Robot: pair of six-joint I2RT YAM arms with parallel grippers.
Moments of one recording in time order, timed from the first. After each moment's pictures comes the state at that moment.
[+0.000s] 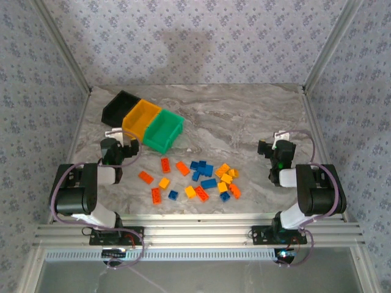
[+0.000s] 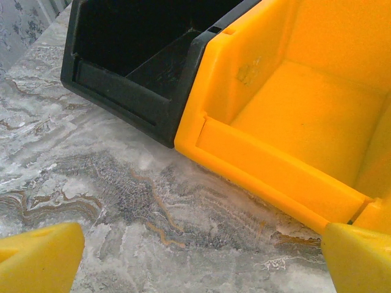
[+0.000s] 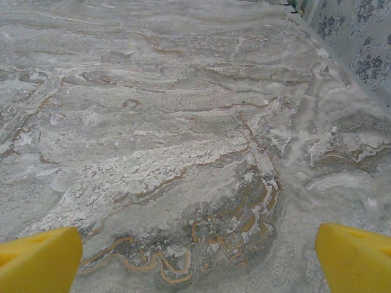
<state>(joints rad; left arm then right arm) 0.01 1.54 0.40 0.70 -0.07 -0.03 -0.01 1.53 0.35 0.73 0.19 0.01</state>
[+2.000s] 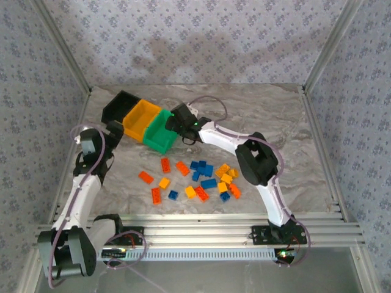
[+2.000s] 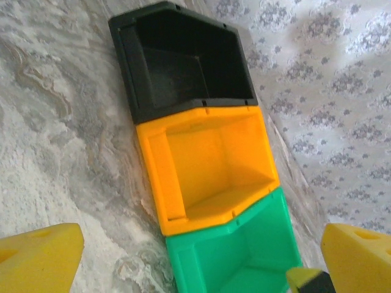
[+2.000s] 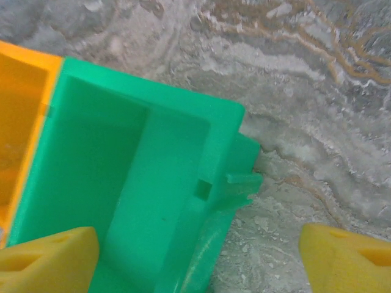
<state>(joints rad) 0.06 0.98 0.63 -0.14 0.04 -0.96 0.76 2.21 1.77 -0.38 0.17 0.97</state>
